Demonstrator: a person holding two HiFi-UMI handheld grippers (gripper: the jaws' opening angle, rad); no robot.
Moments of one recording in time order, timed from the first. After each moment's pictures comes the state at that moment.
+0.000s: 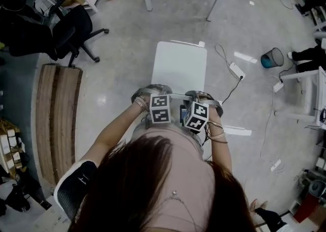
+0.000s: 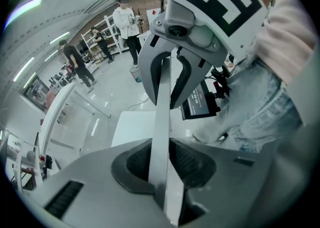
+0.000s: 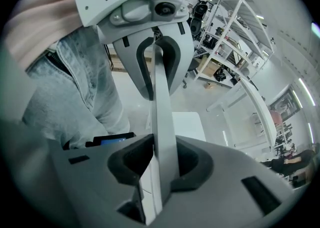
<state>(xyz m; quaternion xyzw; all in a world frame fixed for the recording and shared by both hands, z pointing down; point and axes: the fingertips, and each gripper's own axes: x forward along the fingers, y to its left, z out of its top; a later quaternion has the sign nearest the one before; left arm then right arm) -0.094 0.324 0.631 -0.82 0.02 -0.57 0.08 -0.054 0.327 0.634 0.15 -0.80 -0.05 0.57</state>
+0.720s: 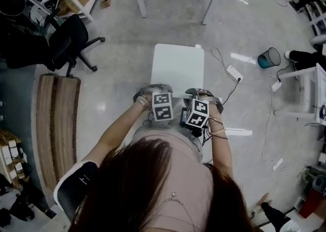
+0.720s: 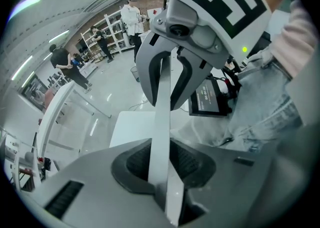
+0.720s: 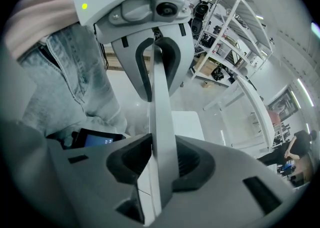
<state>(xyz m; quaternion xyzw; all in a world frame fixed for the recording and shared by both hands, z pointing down) -0.080 0.280 0.633 -0.82 0.01 -0.57 0.08 -0.042 0.278 0.634 0.16 -0.80 -0.06 0.58</state>
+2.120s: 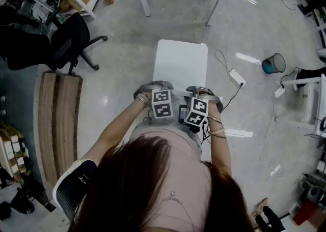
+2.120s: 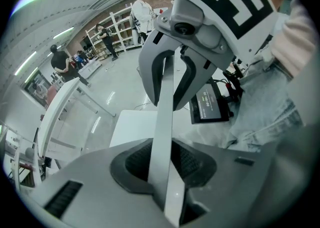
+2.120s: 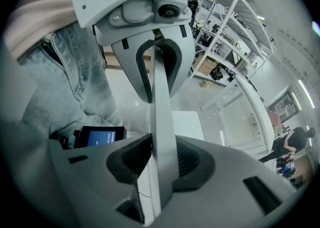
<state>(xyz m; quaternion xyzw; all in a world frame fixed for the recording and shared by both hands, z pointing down) -0.057 0.206 0.637 -0.82 0.03 -0.57 0.07 -0.020 0.208 0.637 0.15 -0.80 -0.06 0.58</state>
